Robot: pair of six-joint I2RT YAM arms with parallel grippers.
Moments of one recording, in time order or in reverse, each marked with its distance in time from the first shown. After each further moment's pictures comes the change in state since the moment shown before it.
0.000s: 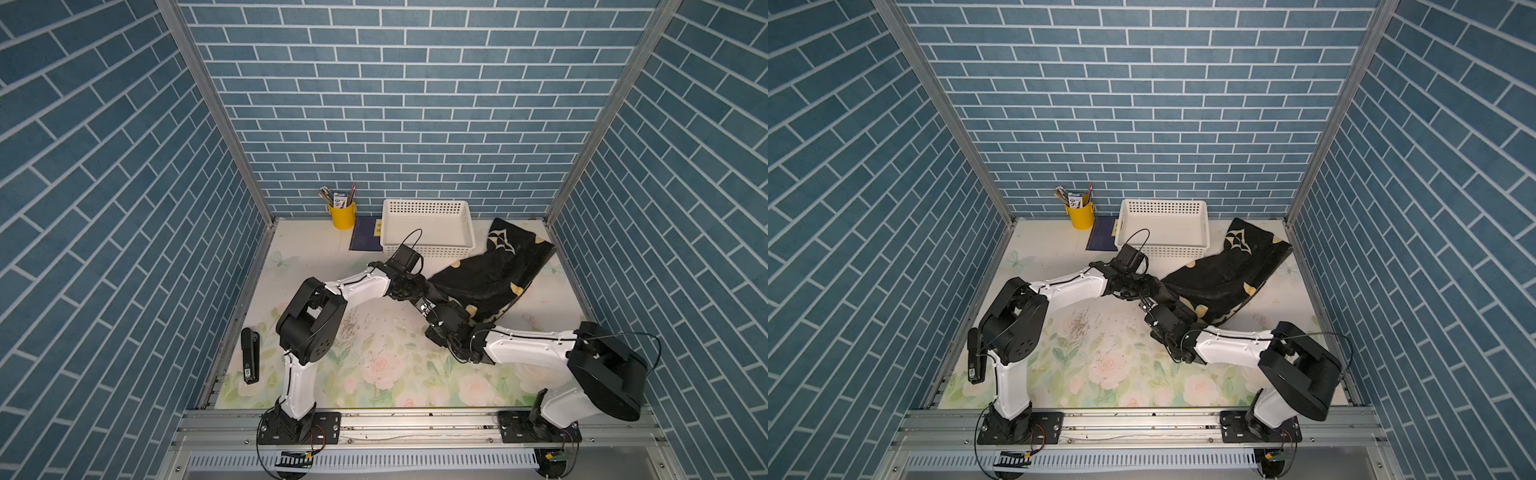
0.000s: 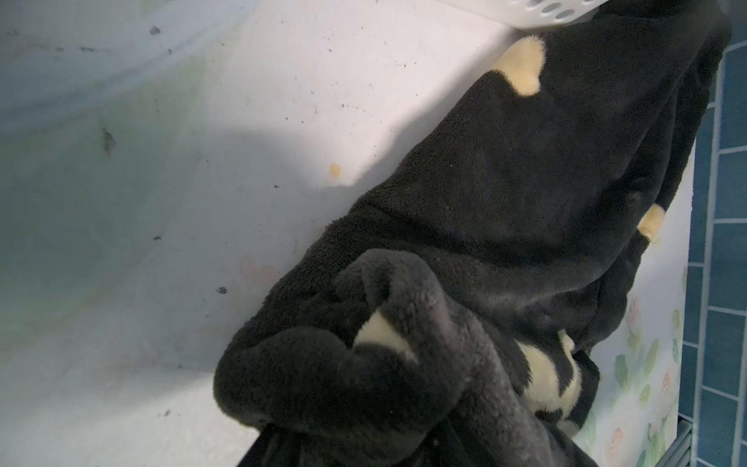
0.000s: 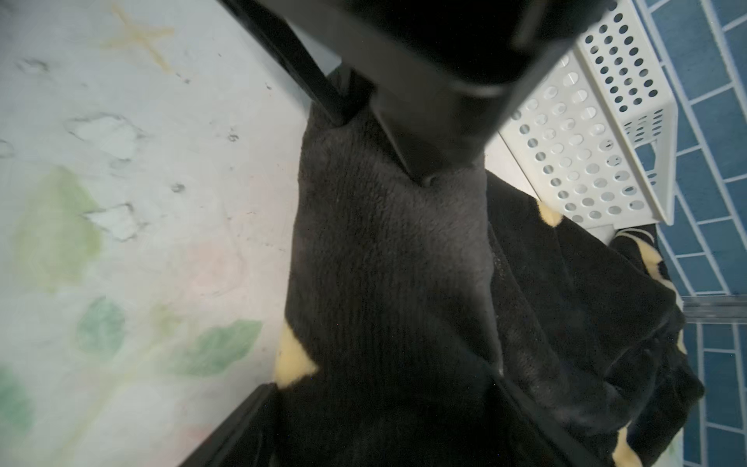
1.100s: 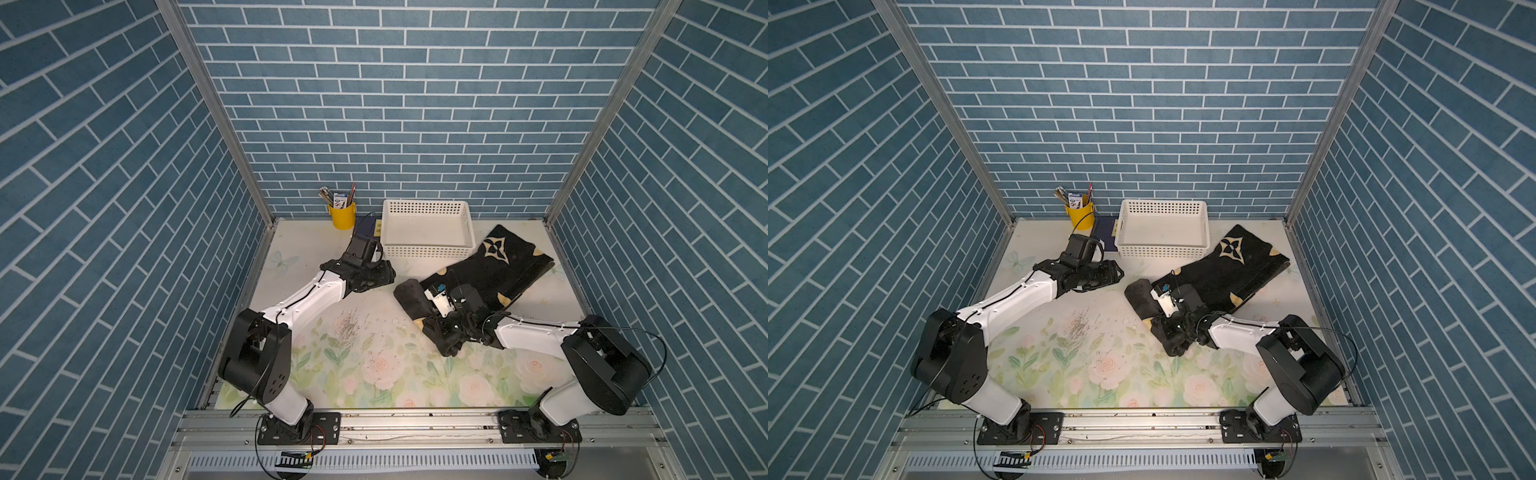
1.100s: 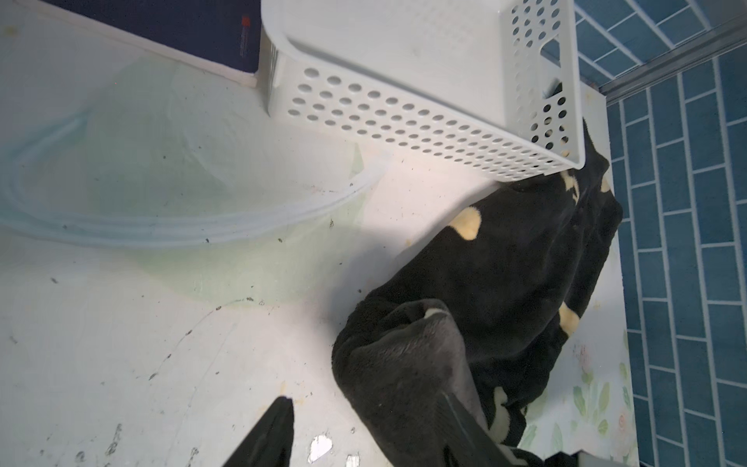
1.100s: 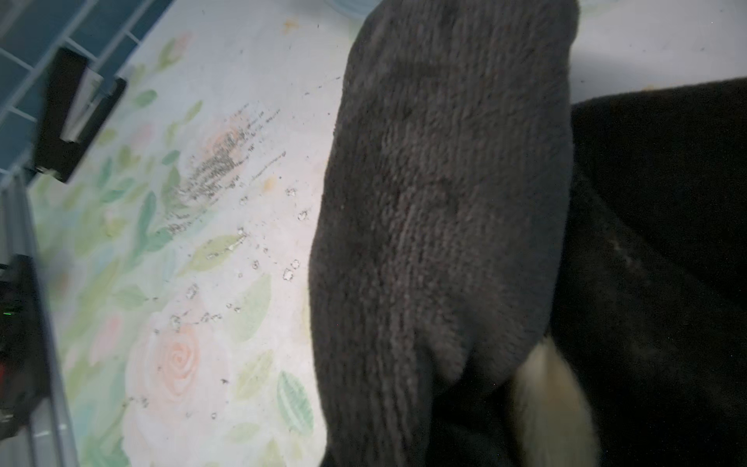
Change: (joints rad) left arm 0.193 -0.377 -0.218 -0.021 -0.015 0.046; right arm -0.325 -0.010 -0.065 0.204 -0.952 0.414
